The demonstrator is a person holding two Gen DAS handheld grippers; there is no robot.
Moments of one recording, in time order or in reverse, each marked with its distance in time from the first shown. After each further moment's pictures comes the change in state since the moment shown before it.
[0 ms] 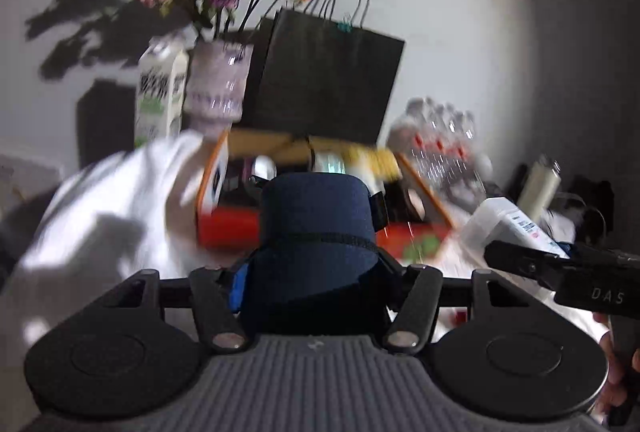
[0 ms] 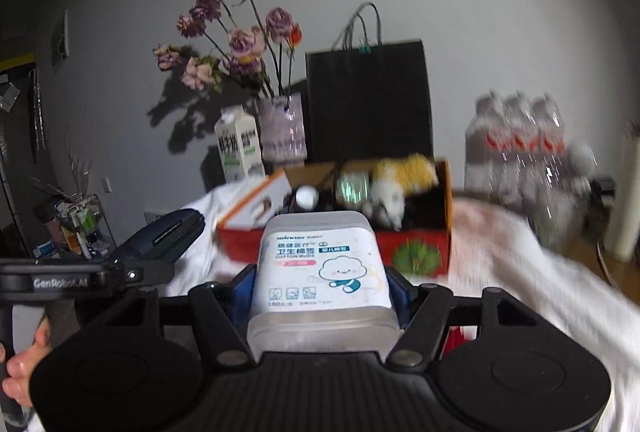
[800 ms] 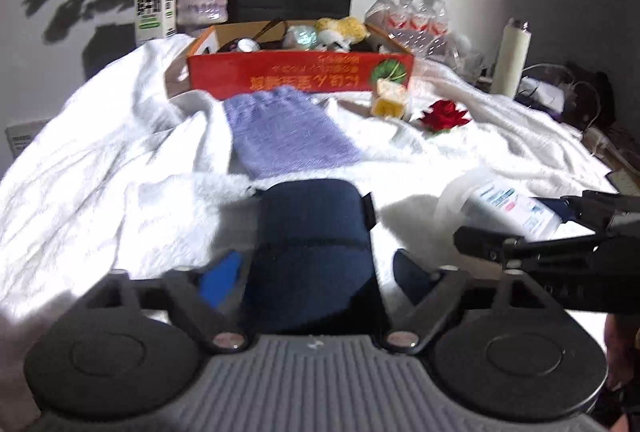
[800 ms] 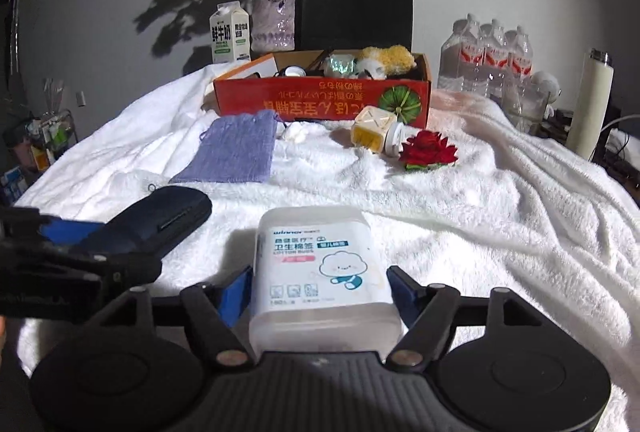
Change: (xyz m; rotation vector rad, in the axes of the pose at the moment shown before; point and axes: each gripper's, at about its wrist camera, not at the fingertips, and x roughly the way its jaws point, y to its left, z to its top) left arm -0.077 -0.040 -0.173 0.133 0.182 0.037; right arm -0.081 0.042 -0.168 -0.101 0.184 -0.151
